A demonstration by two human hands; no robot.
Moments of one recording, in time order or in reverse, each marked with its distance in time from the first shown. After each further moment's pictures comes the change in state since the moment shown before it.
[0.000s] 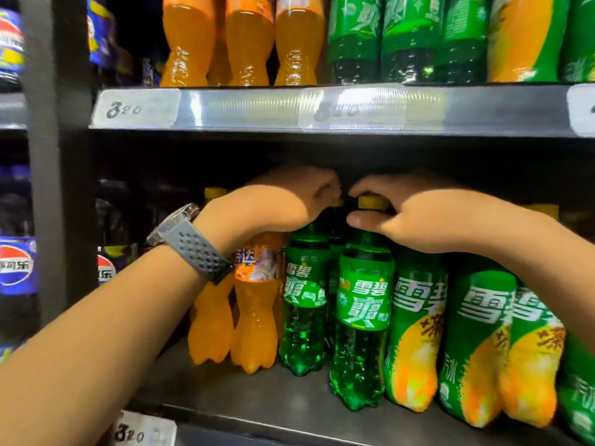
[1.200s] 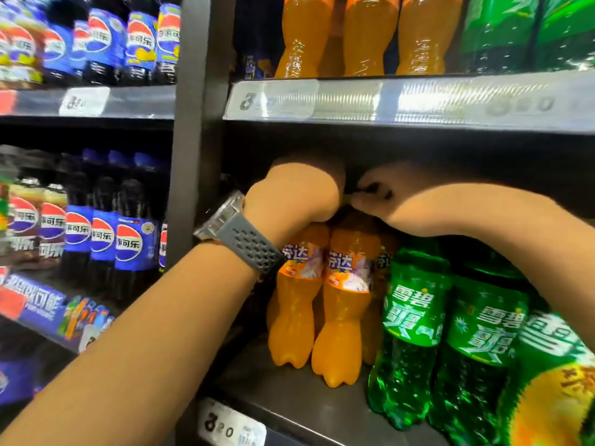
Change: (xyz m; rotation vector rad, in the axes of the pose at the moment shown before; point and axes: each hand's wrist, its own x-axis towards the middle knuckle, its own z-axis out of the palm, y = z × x) left_hand -0.035 -0.081 -0.021 0.405 0.012 -0.371; right_hand 0.090 -0.090 0.036 0.013 0.019 -0.108
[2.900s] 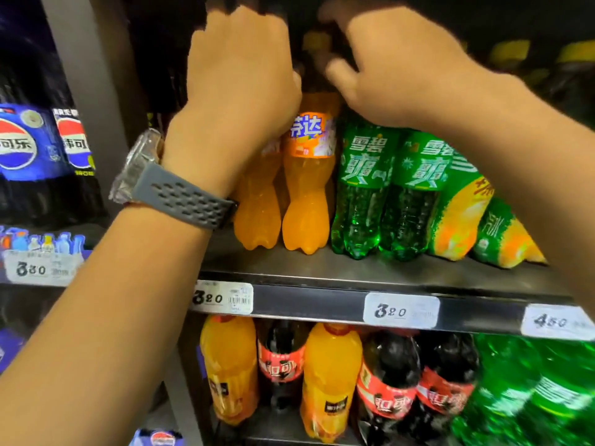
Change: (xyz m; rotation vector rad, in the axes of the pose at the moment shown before) left_hand -0.077 0.015 0.008 -0.115 0.286 -0.016; right_hand -0.058 -0.024 0.011 -0.289 0.178 0.162
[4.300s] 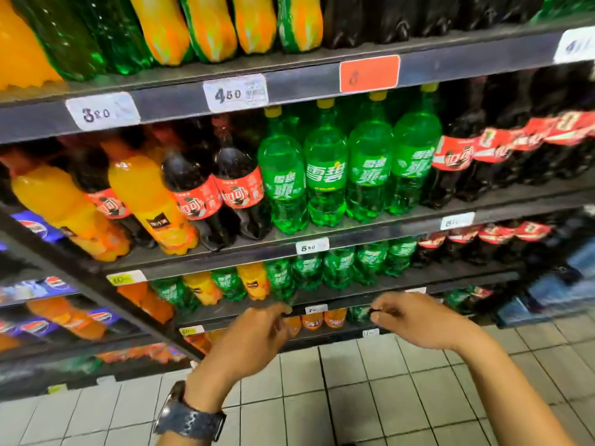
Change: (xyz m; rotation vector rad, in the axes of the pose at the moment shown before) left_hand -0.455 0.301 -0.008 -0.716 -1.285 0.077; right_hand -0.638 0.155 -0.006 0.790 -1.195 0.610
